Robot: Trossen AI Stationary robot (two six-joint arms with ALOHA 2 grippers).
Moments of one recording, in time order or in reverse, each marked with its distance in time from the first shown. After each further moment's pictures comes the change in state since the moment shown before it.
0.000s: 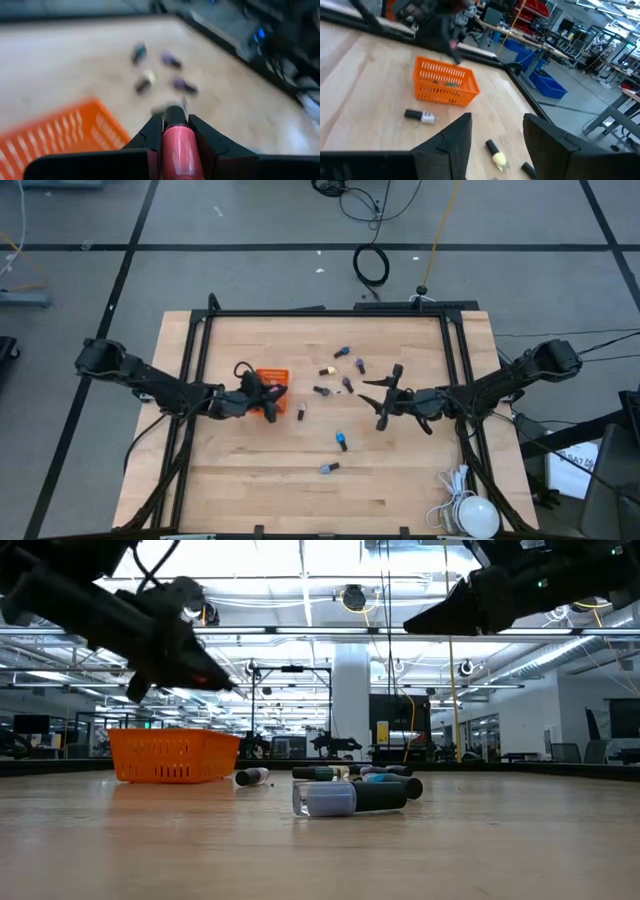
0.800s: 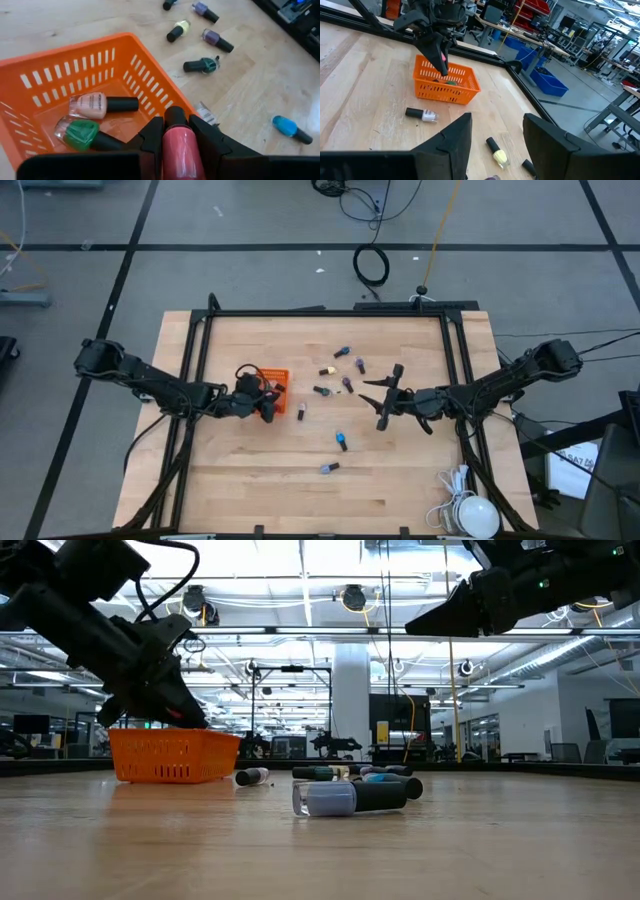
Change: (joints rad) left arm 0.027 -0.007 -0.002 -0.244 0.095 -0.209; right arm 0.000 -0.007 0.000 -0.025 0.000 0.013
